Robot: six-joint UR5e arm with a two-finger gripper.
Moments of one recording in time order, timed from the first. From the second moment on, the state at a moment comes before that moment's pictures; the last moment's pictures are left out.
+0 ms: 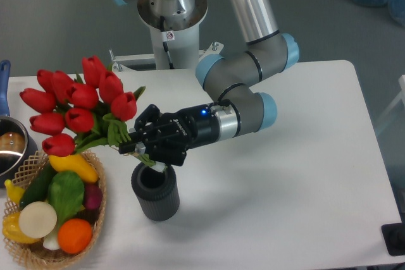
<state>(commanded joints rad) 2.50 -2.08 -1.79 -0.76 -0.46 1.67</state>
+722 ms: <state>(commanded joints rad) 2.47 -2.12 -1.84 -0.79 -0.53 1.86</state>
